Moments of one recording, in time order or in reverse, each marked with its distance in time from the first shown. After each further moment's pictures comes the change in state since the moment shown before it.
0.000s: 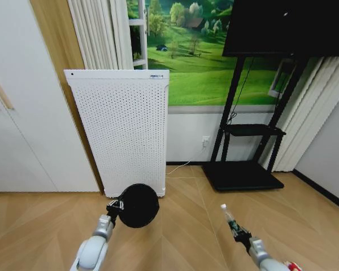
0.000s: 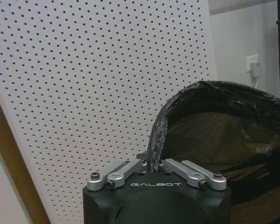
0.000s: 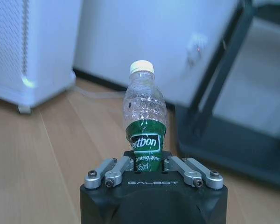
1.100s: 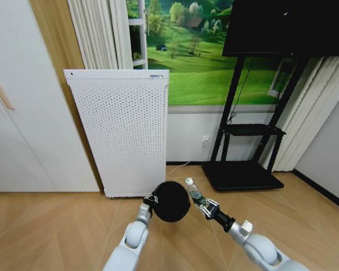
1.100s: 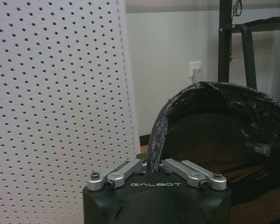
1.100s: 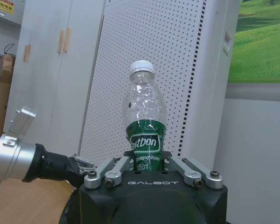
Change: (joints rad) left arm -0.262 -0.169 0.343 0.288 -0.007 0.008 -0.104; right arm 0.140 0.012 -0.182 0.249 0.098 0.288 -0.339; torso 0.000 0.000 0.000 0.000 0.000
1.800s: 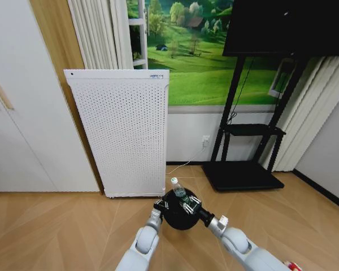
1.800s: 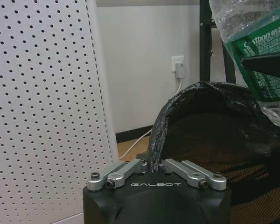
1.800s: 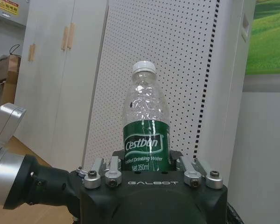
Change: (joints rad) left arm 0.019 -0.035 0.046 0.025 0.040 -0.013 0.000; right arm 0.183 0.086 -0.166 -0.115 -0.039 -0.024 0.026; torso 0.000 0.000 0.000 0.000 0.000
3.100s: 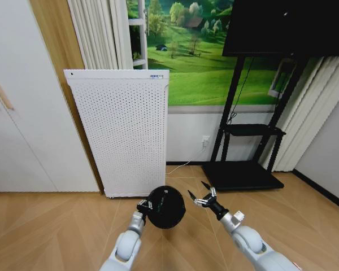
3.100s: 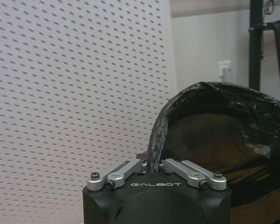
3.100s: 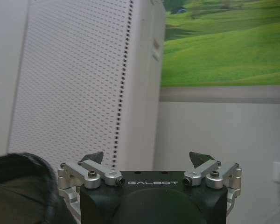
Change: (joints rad) left arm 0.171 0.136 -0.211 -0.234 -0.035 0.000 0.007; right arm -0.140 0.049 0.316 0.026 0.050 -0.048 0.081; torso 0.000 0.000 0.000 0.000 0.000
